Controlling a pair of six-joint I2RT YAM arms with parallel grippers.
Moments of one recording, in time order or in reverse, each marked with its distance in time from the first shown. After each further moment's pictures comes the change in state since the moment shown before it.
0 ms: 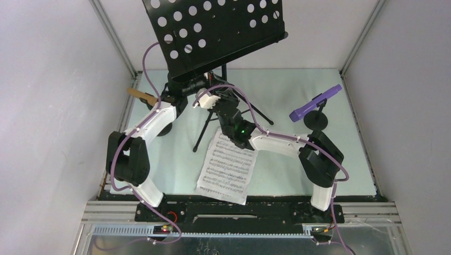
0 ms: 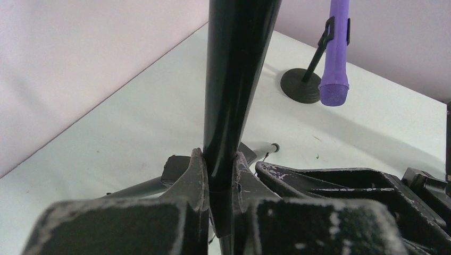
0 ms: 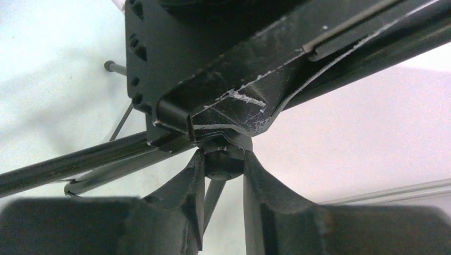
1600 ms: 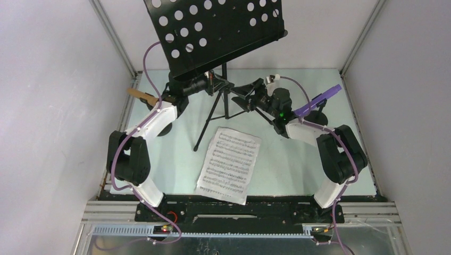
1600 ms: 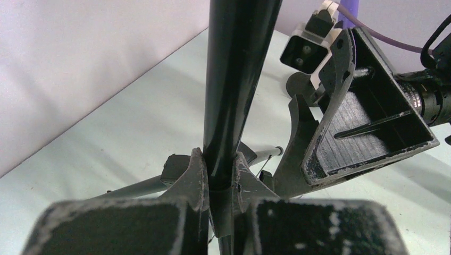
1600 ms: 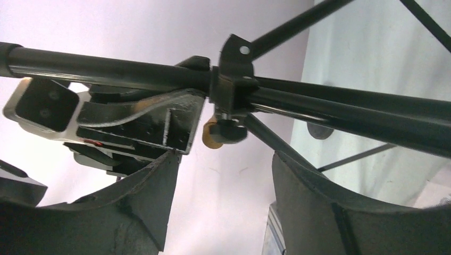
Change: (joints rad) left arm -0.003 0.005 0.008 0.001 -0.035 -0.011; right arm -0.503 -0.121 -0.343 0.315 -1.135 2.300
